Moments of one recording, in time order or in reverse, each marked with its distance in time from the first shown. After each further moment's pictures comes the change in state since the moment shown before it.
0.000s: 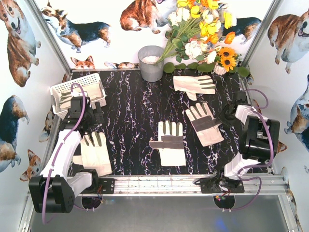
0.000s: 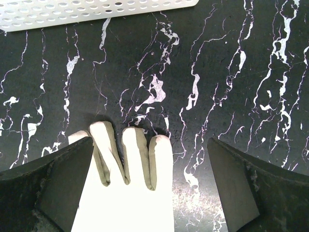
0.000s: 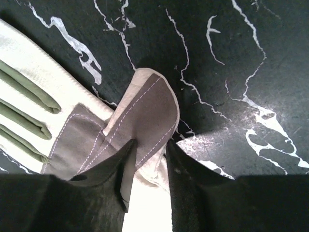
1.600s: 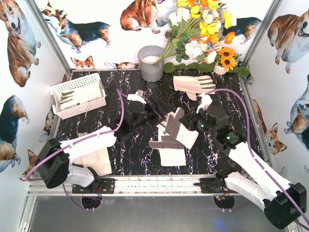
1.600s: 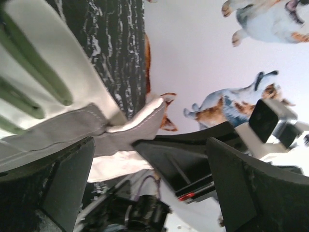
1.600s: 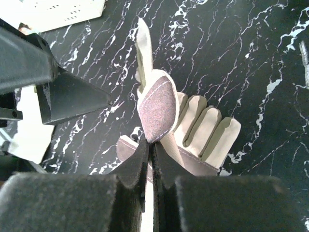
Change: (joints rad) left arm -0.838 0.283 0.057 0.730 0.136 -1.076; right arm 0.707 -0.776 -0.275 0.275 -0.123 -0.029
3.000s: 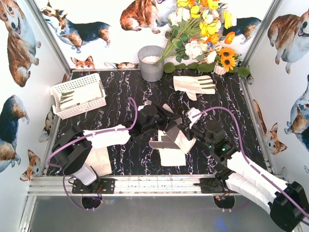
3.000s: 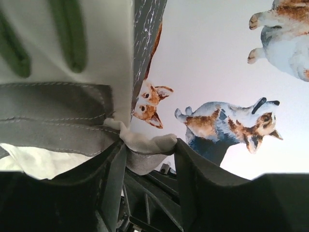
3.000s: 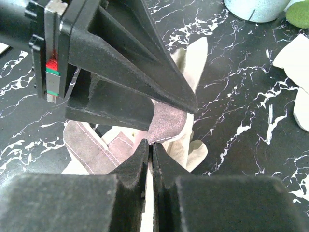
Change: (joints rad) left arm -0.055 0.246 0.035 0.101 0.026 -0.373; right arm 0.119 -0.083 -0.277 0.330 0.030 -0.483
